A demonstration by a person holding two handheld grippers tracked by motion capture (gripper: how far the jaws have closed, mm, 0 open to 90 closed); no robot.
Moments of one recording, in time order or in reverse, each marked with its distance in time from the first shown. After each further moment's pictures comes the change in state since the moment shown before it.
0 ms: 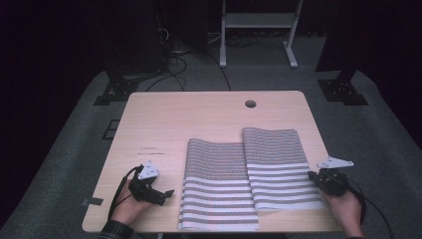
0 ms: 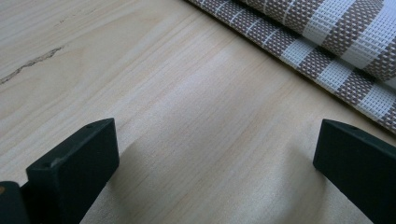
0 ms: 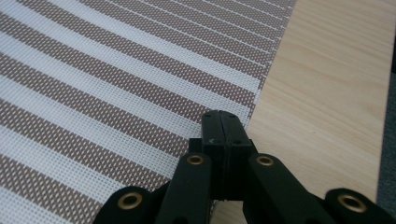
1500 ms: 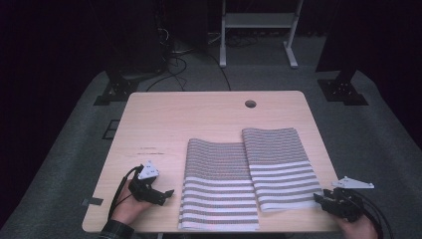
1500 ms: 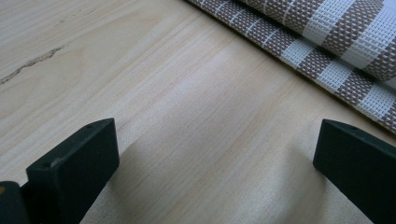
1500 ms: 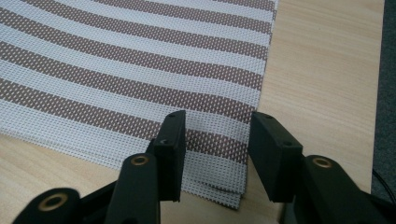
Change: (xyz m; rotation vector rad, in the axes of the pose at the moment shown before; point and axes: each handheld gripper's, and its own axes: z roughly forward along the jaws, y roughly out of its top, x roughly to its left) left arm 0.000 0.000 0.000 -0.001 0.000 0.000; right arm 0.017 -0.045 -0.044 0.030 0.020 0.150
